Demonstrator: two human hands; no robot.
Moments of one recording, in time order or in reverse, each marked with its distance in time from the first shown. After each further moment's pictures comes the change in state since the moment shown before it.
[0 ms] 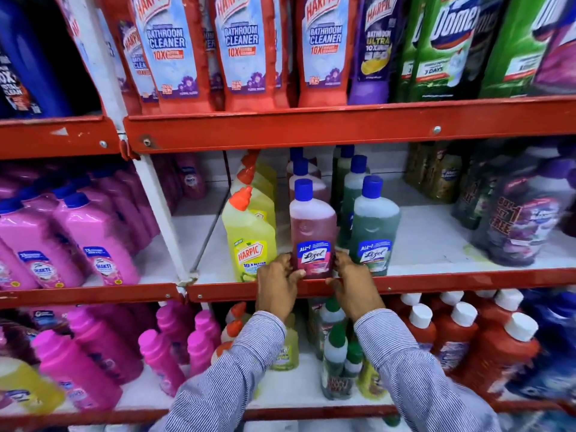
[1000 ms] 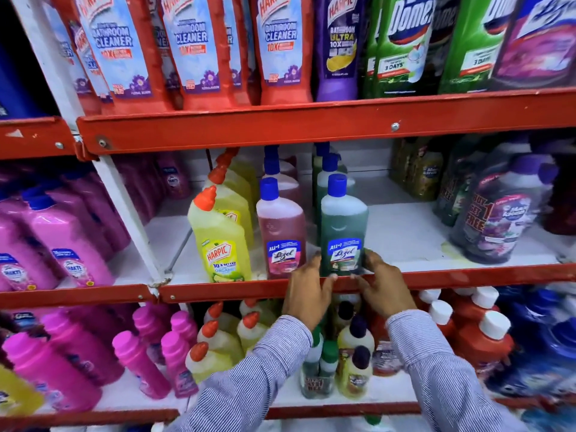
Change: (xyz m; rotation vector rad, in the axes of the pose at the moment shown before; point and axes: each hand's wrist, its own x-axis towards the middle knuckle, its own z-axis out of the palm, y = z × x) left_hand -0.019 0.048 0.087 0.130 -0.137 0.203; right_hand -0.008 0.086 -0.064 0.039 0.040 0.027
